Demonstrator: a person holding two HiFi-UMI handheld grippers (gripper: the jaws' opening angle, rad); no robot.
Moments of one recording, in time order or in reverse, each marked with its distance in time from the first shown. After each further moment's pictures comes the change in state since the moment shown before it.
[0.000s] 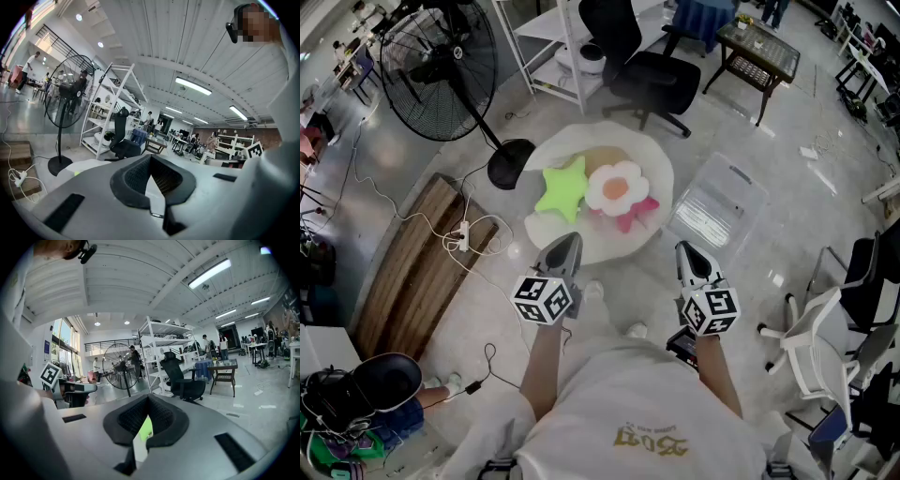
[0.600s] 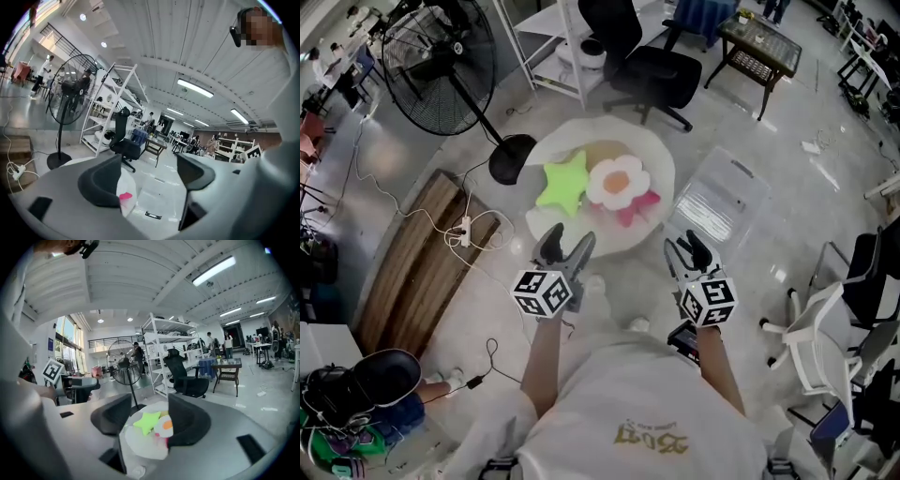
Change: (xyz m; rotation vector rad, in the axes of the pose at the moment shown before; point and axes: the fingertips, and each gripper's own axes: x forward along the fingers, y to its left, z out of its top) left arm -0.001 -0.003 -0.007 -0.031 -0.008 0.008; right arm 0.001 0.002 -0.009 -0.024 0.038 0.026
